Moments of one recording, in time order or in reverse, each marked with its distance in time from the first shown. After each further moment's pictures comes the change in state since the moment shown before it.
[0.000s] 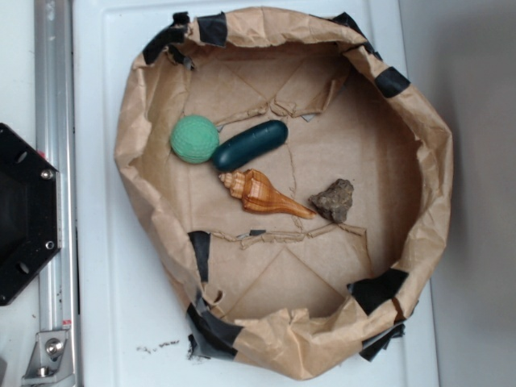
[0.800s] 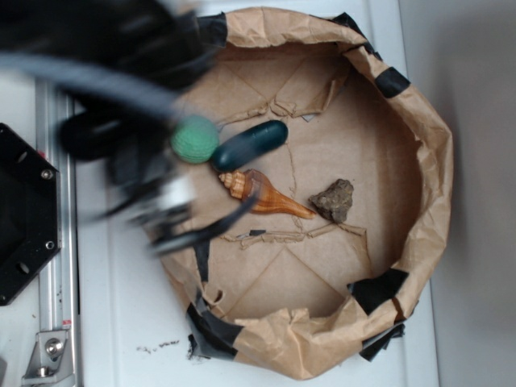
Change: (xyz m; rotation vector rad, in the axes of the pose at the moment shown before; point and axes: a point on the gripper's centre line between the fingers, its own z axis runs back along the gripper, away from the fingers) arm 0.087 0.037 -0.060 -0.028 0.057 0.194
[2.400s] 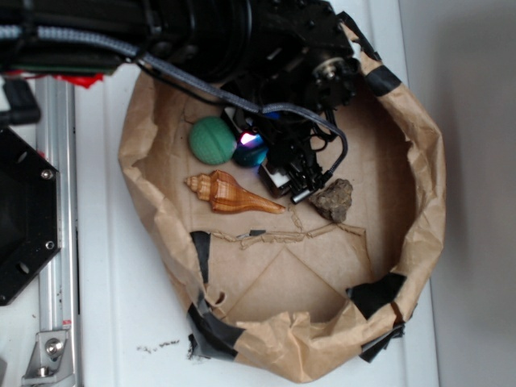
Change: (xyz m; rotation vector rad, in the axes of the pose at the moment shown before) arm 0.041 0.009 -0.185 -0.008 0.214 0.241
